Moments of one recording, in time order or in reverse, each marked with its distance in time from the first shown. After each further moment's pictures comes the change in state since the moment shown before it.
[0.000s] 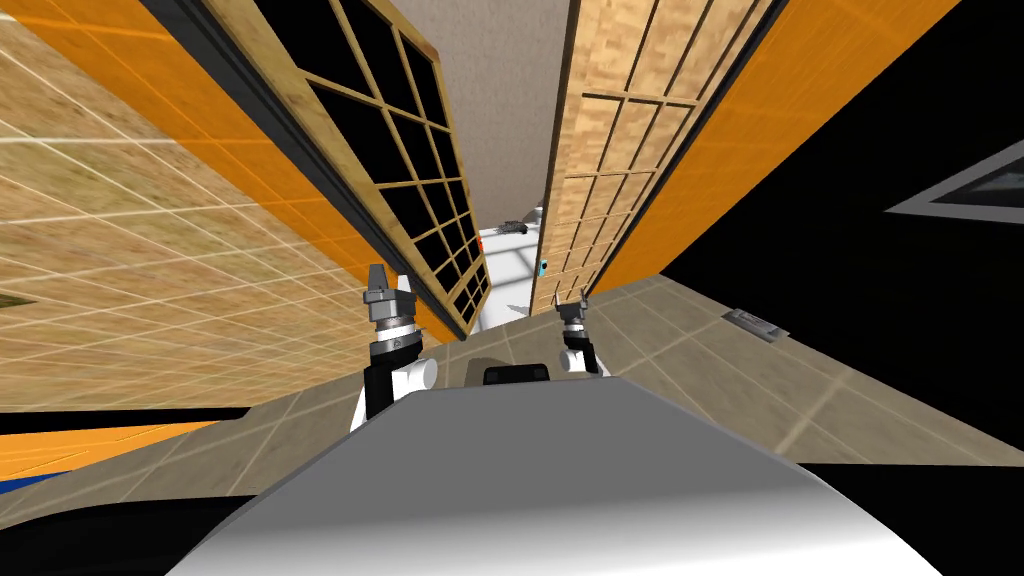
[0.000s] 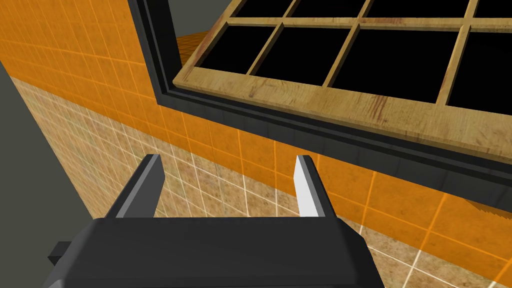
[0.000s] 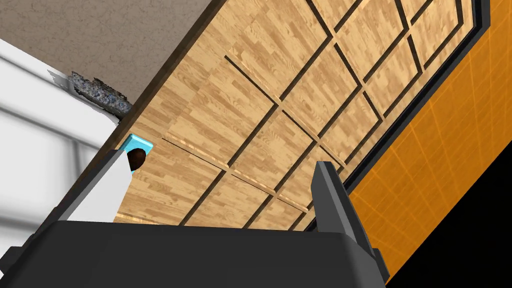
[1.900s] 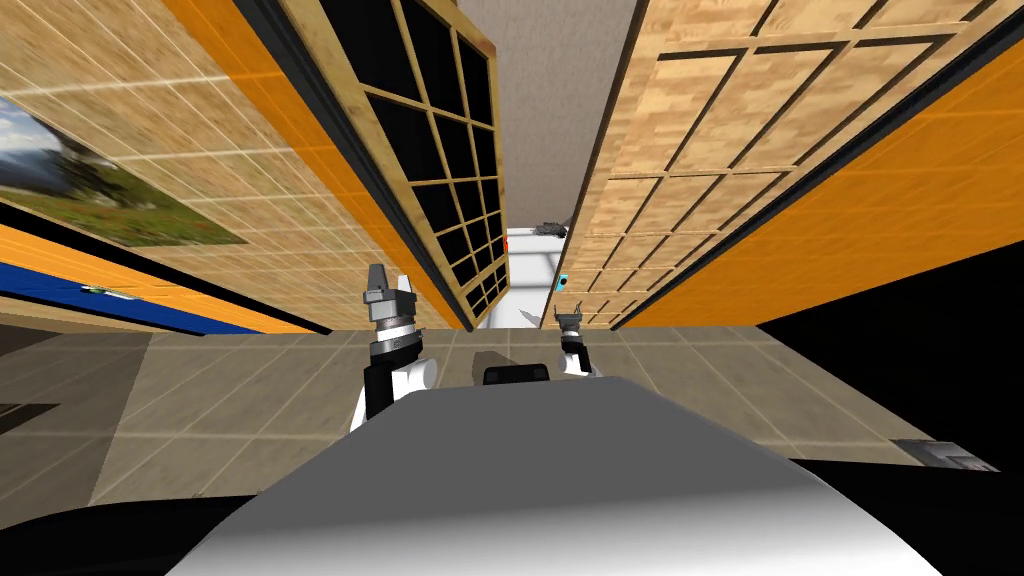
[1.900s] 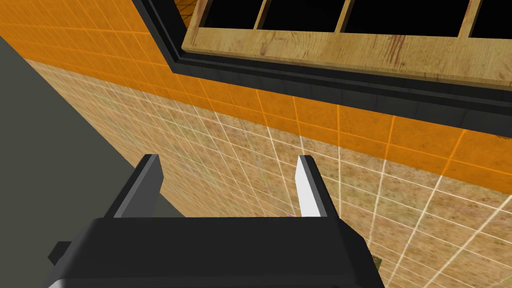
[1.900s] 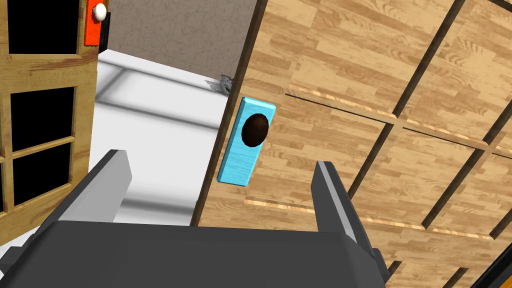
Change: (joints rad) arm -0.139 -0.027 0.044 0.403 -0.224 -0.069 -0.319
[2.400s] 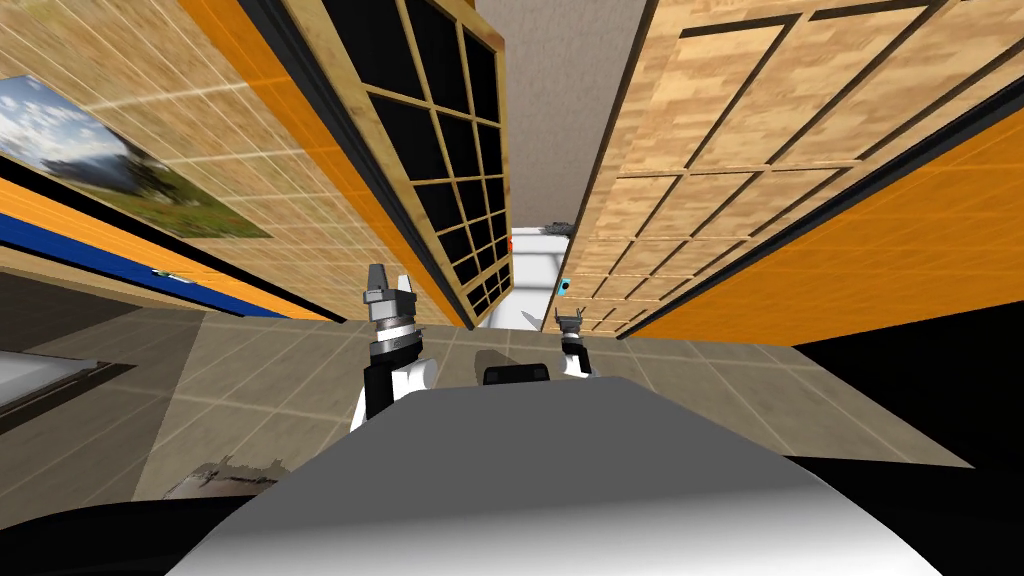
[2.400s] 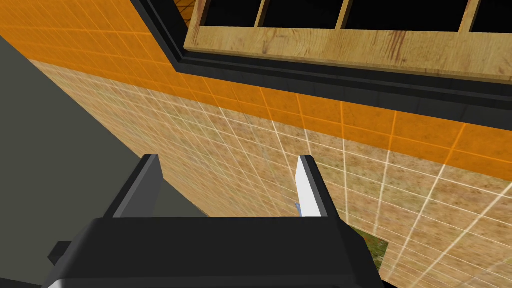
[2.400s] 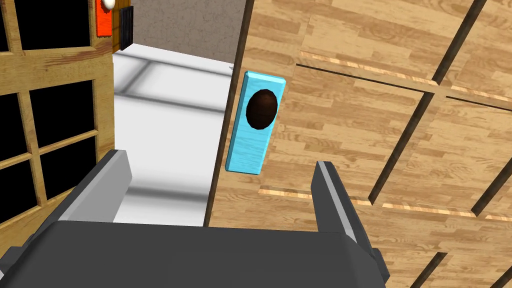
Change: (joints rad) arm -0.028 -0.006 0.010 0.089 -0.058 -0.011 -0.079
